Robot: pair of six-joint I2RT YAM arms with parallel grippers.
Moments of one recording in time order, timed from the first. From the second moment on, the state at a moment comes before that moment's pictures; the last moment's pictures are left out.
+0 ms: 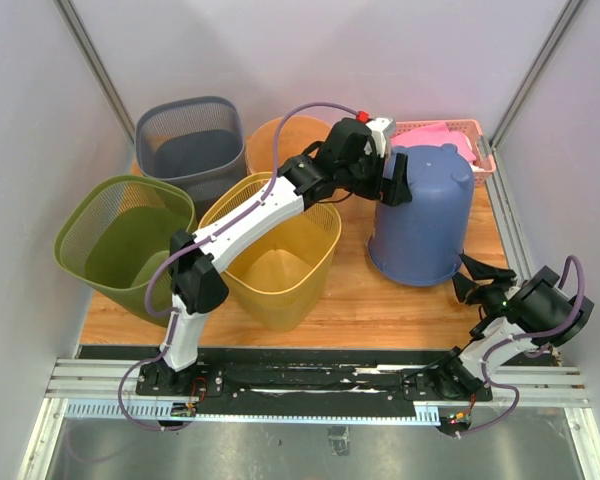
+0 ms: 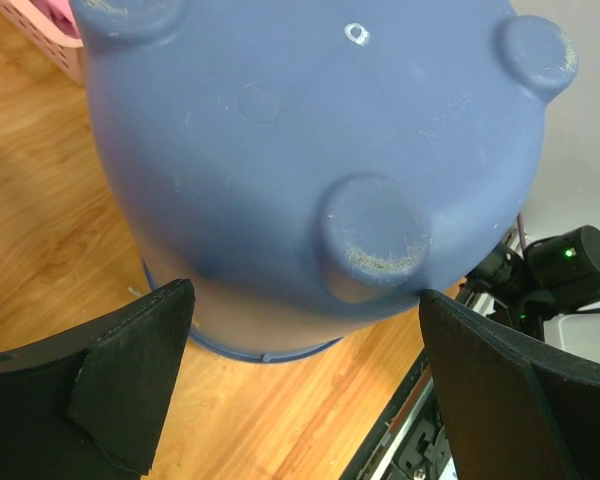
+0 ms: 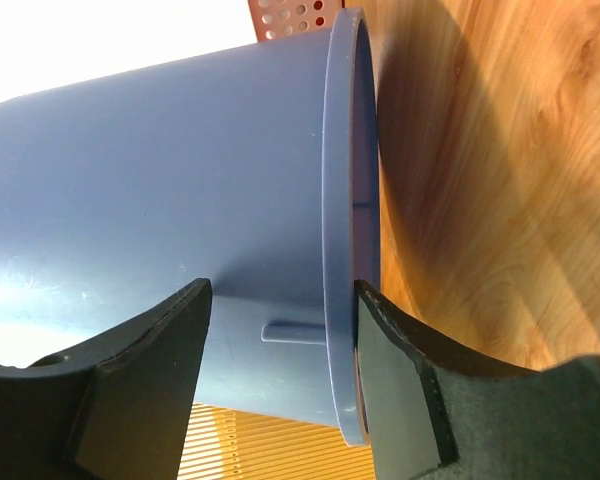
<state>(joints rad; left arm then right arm) -0.85 2.05 2.16 -0.55 0.19 -0.42 -0.88 1.71 0.04 1.43 -1.08 1.51</state>
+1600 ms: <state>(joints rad) -0.85 1.61 1.98 -0.49 0.09 -0.29 -0.65 0.78 1.14 -0.67 -0.59 0.56</state>
